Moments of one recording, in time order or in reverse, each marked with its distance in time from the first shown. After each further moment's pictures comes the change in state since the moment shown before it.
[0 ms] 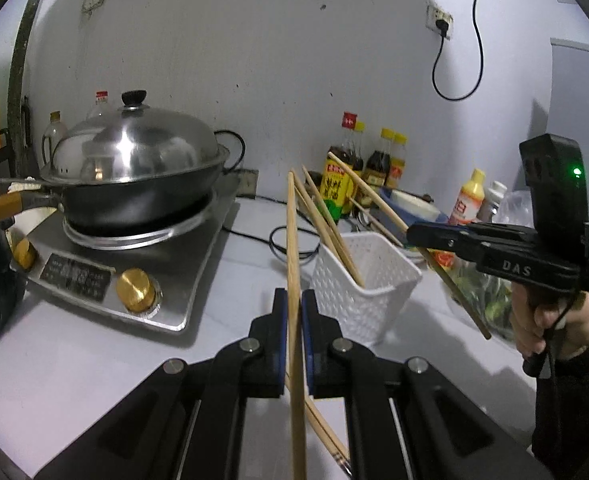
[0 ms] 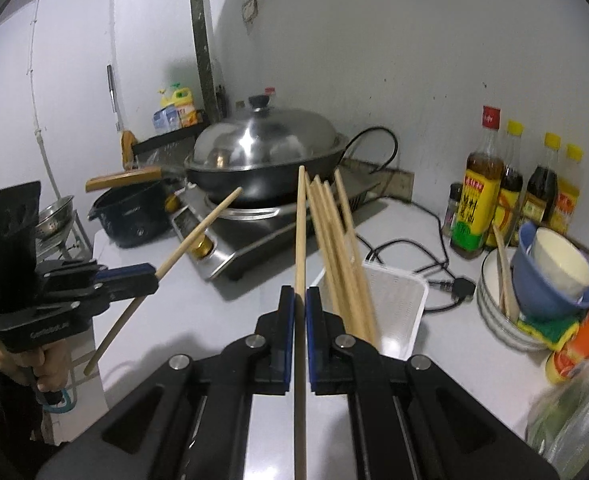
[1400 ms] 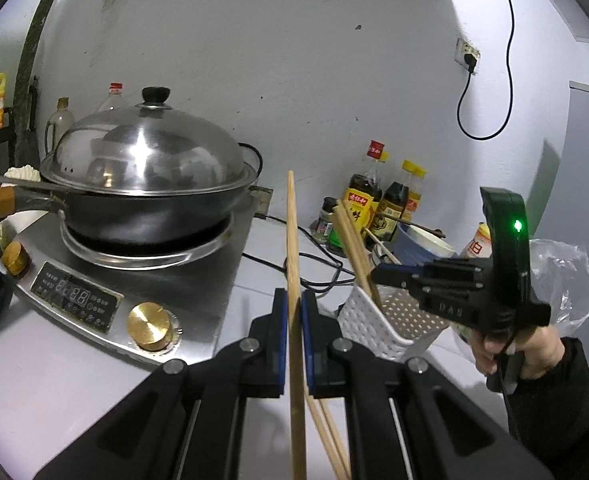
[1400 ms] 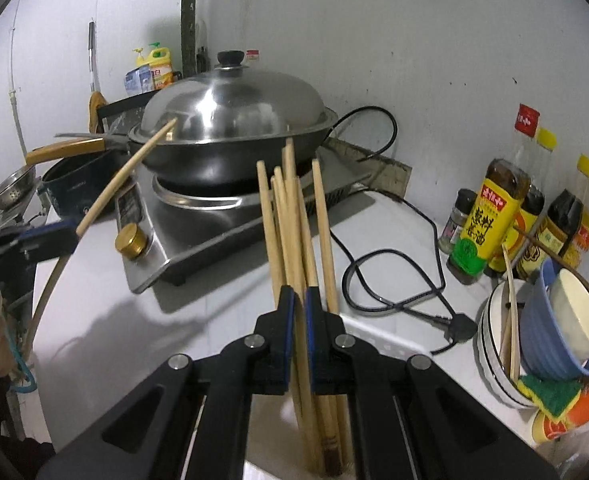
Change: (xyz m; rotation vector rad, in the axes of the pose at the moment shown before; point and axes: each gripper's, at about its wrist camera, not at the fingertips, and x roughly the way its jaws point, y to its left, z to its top) left arm 0.024 0.043 0.020 -0.088 -0.057 -0.035; right arm 0.098 -0.011 0.017 -0.086 0.114 -0.100
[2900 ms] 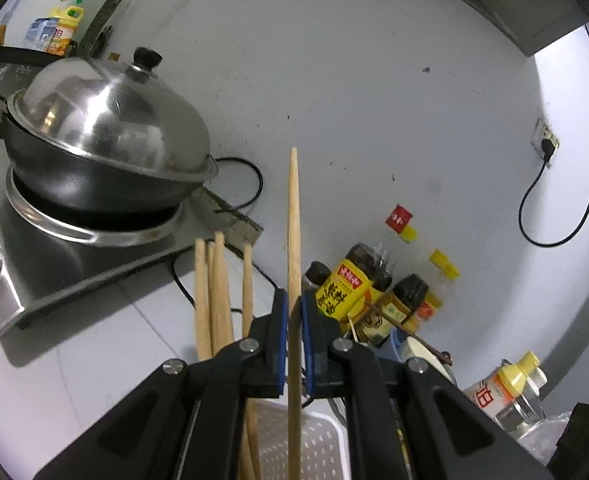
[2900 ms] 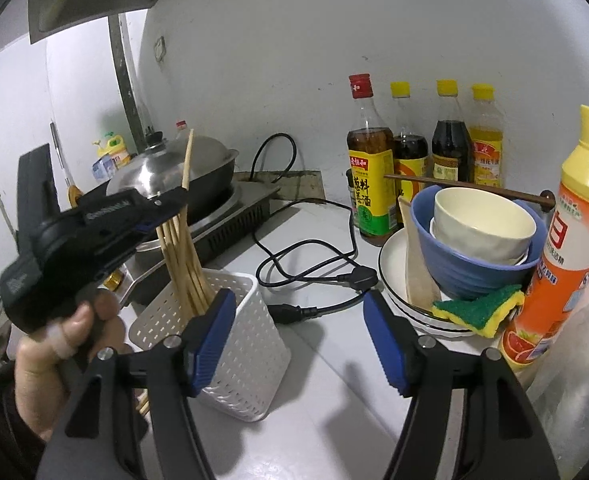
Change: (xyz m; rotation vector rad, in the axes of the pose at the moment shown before) left arm 0.141 -0.100 0.020 -0.394 -0.227 0.142; right arm -0.088 -0.128 -0.078 0.304 -0.172 0.008
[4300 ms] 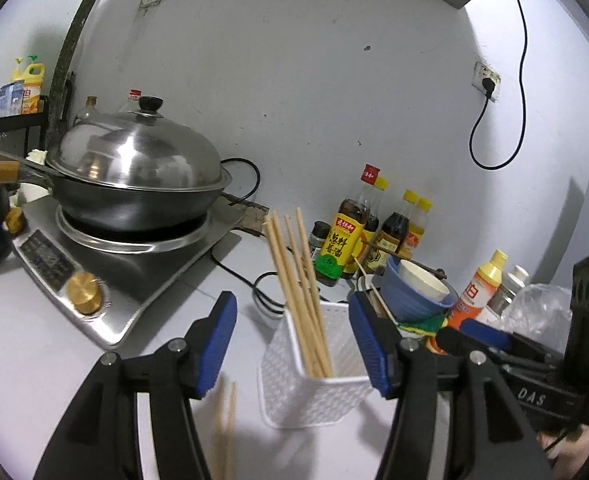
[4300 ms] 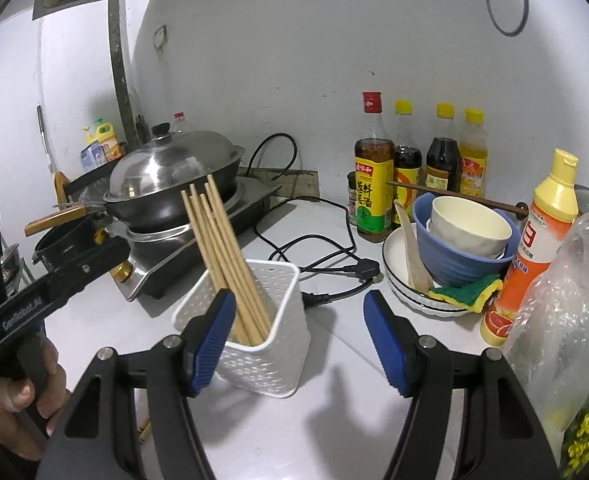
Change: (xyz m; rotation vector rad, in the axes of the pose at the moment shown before) left arm -0.126 0.030 0.003 0.268 0.096 -0.025; right arm -0.036 0.073 -0.006 -0.058 0.022 -0.126
